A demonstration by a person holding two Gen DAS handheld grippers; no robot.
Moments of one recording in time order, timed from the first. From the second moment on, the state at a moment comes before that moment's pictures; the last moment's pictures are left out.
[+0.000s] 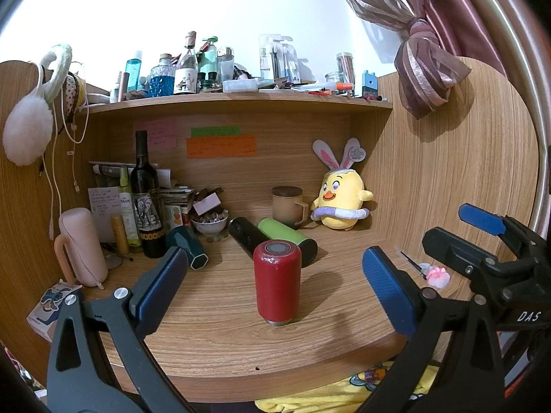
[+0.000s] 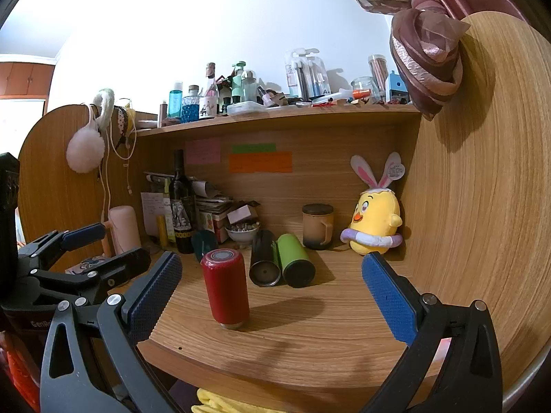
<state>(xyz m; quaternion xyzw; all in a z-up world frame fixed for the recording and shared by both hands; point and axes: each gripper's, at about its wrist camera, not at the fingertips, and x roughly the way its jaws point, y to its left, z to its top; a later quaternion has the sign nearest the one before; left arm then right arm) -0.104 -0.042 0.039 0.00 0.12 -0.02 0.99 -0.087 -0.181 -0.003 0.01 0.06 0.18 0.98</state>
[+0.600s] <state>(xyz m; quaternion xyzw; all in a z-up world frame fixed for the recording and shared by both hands) -0.105 -0.042 0.044 0.00 0.12 -0.03 0.99 -0.089 -0.180 -0.002 0.00 0.06 0.19 0.98</state>
